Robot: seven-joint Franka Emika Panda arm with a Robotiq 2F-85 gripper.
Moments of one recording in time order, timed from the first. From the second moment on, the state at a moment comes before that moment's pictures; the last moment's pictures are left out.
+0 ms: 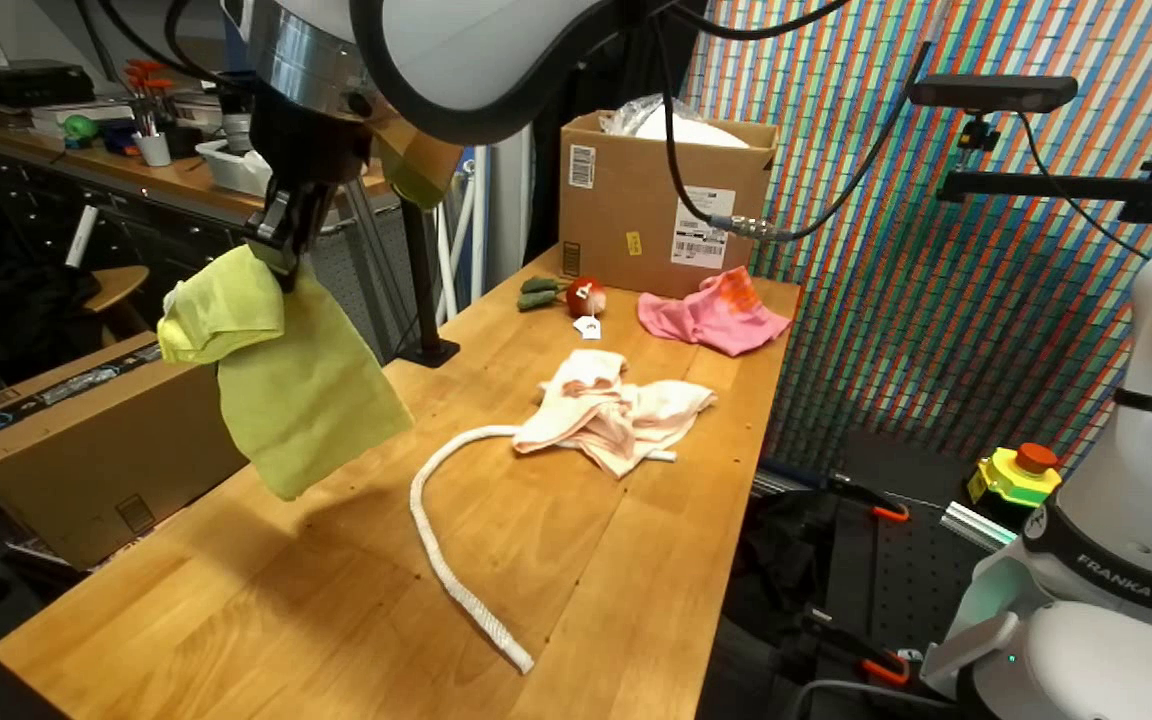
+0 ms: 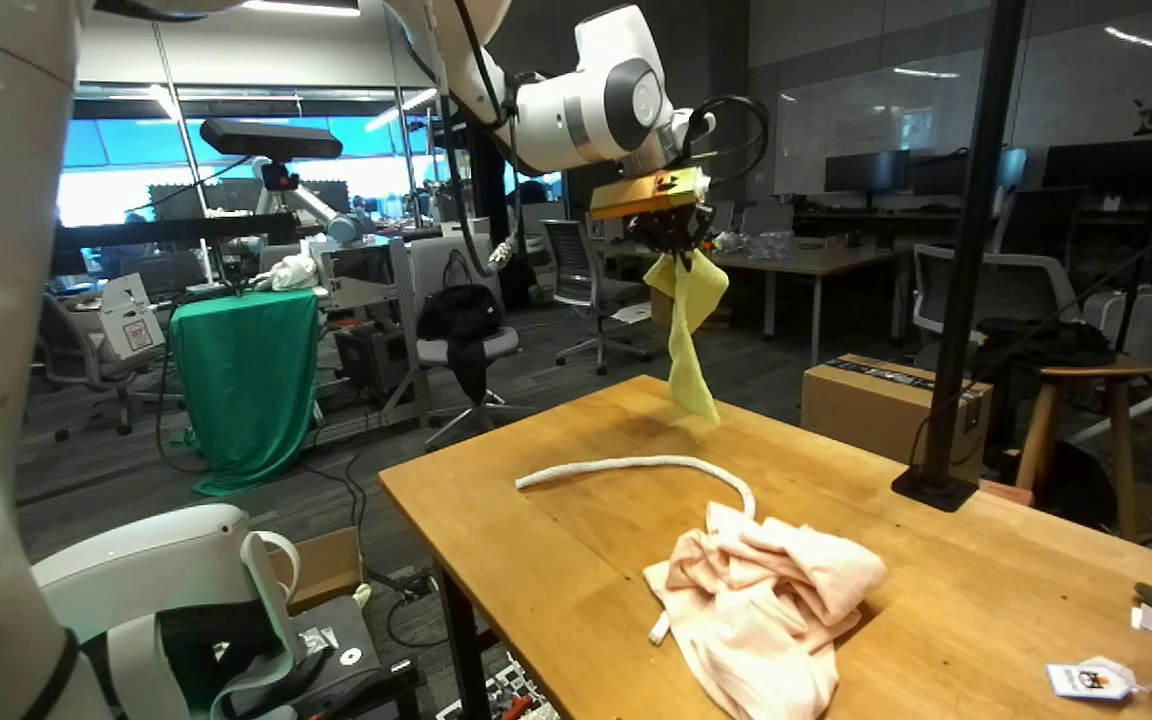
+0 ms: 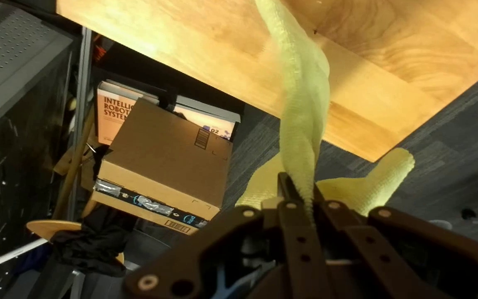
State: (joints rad) arm 0.24 0.36 0.16 -1.65 -0.19 2.51 -0.06
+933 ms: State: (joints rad) arm 0.24 0.49 0.18 -1.65 -0.02 2.78 0.01
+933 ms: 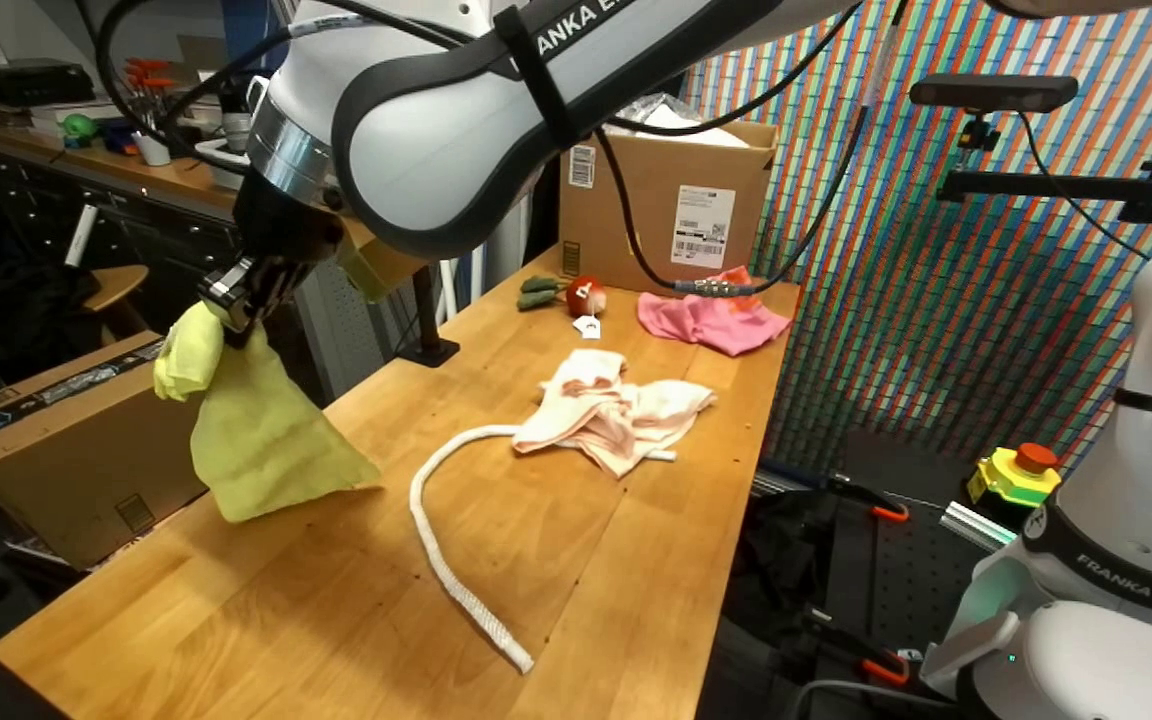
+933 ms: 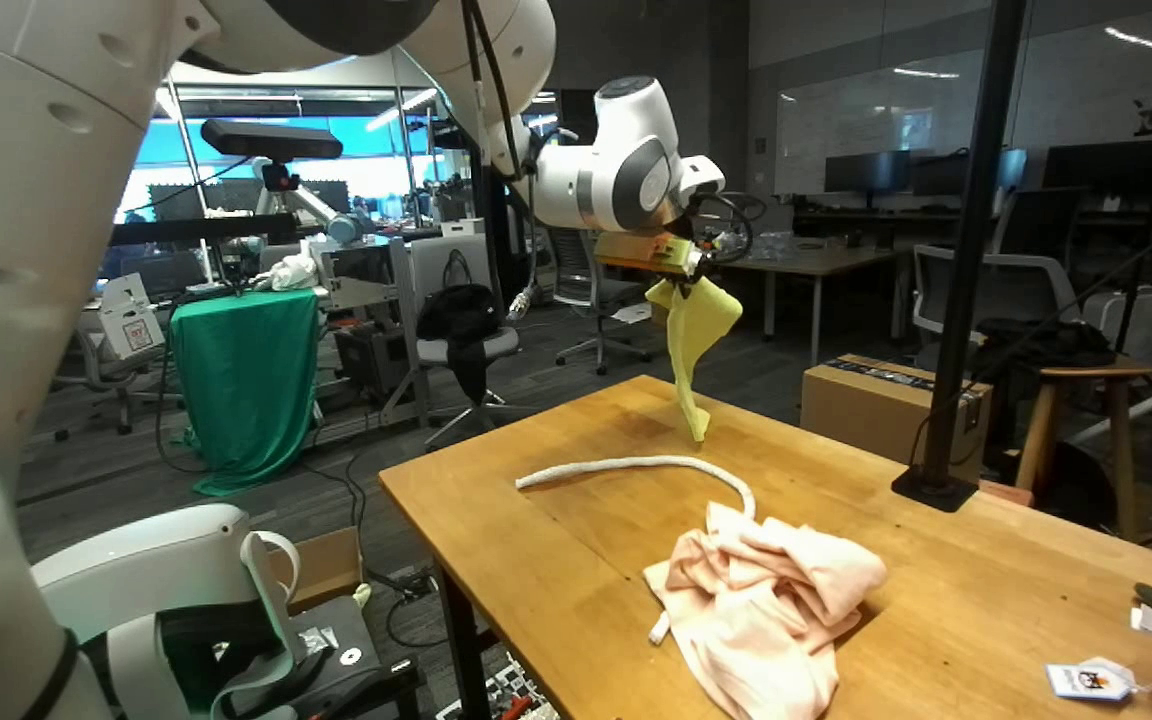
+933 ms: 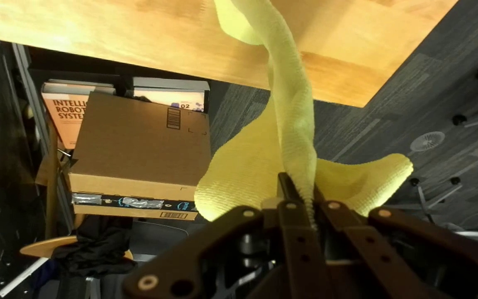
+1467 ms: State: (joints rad) arm 0.22 0.54 0.25 -1.66 0.10 2.81 0.01
